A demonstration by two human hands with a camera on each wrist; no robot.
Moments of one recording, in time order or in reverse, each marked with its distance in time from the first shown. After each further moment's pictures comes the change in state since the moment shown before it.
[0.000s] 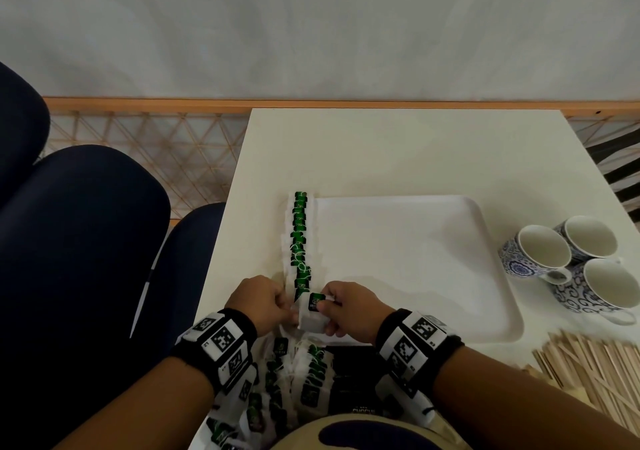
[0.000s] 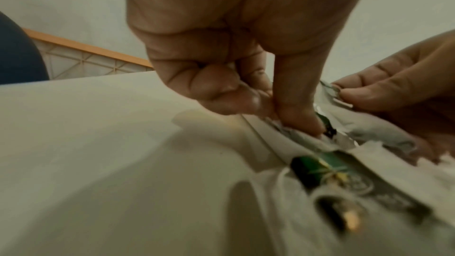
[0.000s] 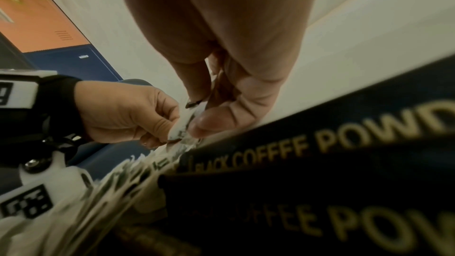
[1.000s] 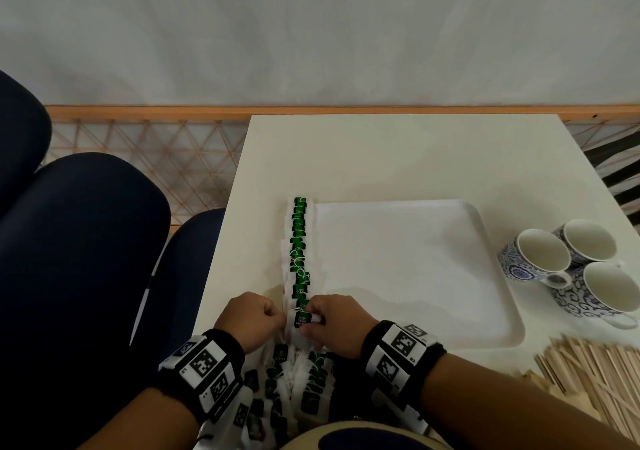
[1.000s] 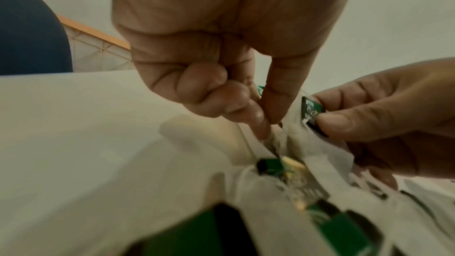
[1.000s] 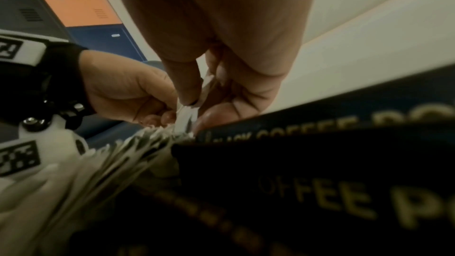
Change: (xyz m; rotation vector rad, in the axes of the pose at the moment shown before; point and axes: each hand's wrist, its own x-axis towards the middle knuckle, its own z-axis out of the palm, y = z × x) left_hand -0.012 -0.014 0.005 -0.104 0.031 -0.080; right_hand 0.001 -0.009 0.017 -0.317 0.027 -0.107
